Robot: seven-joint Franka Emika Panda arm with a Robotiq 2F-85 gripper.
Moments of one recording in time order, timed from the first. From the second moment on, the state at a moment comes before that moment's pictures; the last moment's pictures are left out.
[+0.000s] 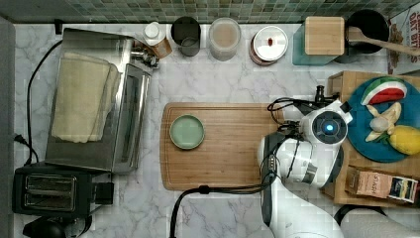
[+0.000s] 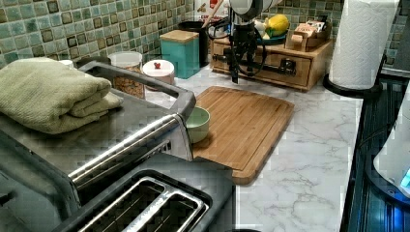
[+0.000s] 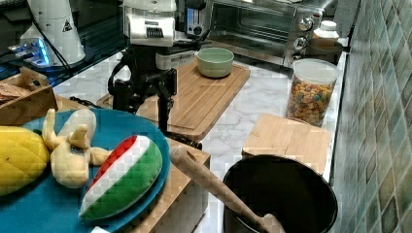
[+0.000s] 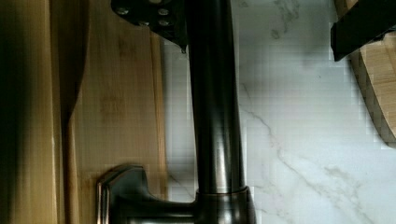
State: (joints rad) arm -0.25 0.34 -0.20 -2.21 -0.19 1.04 -0.89
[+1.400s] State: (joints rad) arm -0.10 0.27 -0.05 -2.28 -0.04 0.97 -0.77
